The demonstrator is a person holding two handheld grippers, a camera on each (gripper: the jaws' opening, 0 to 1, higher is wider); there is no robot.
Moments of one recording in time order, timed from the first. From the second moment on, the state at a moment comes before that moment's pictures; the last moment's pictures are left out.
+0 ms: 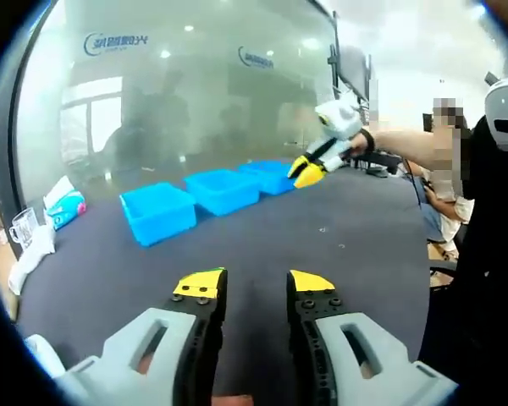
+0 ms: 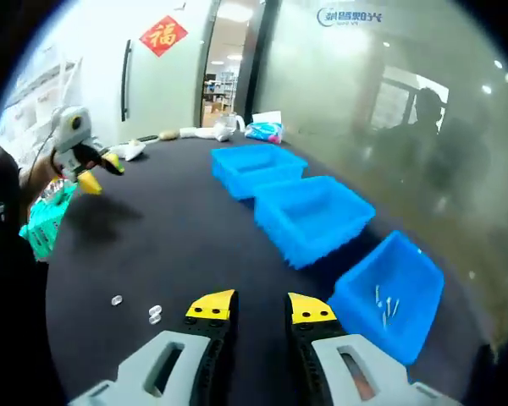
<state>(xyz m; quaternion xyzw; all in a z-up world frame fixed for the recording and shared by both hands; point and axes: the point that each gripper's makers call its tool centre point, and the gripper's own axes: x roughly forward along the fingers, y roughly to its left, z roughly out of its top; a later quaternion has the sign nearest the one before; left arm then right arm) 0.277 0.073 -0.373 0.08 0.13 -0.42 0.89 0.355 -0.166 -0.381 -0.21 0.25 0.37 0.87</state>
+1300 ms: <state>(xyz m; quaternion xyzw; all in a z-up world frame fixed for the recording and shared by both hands) 0.248 0.041 -0.381 0.12 0.15 -0.49 0.85 0.236 -0.154 -0.412 -0.20 0.27 0.42 0.84</state>
